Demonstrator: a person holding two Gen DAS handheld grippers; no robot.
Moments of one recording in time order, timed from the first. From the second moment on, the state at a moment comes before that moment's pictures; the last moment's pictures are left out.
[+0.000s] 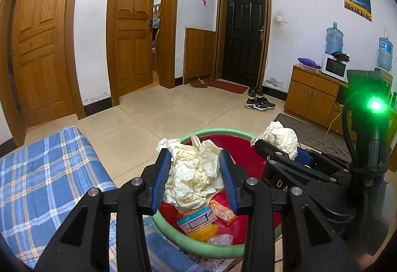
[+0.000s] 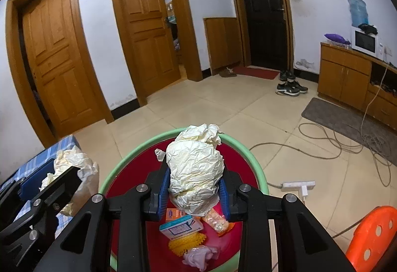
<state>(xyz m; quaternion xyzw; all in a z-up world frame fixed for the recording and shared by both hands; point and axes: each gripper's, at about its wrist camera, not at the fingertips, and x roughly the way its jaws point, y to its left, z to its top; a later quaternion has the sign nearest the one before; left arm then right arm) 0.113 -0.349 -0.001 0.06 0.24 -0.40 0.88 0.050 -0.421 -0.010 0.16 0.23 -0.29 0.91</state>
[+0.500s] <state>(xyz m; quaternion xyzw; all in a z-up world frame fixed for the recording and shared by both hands) 0.116 -0.348 -0.002 0.05 0.25 -0.40 0.88 0.048 -0.424 -0.009 0.17 0.23 -0.28 0.92</state>
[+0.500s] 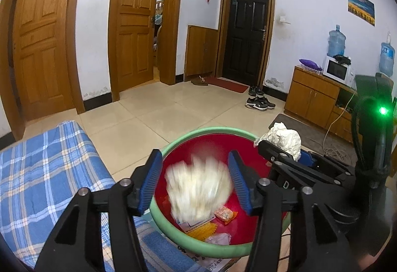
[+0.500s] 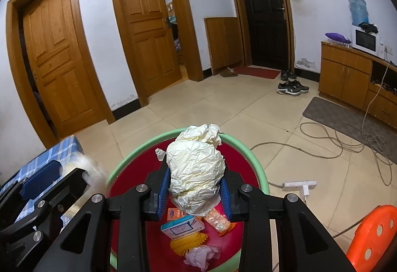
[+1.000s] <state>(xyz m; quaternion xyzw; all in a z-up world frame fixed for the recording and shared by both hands) 0.117 -0.349 -0.002 0.05 0.25 -0.39 0.88 0.046 -0.426 -0.011 0.17 0.23 -0.28 0.91</state>
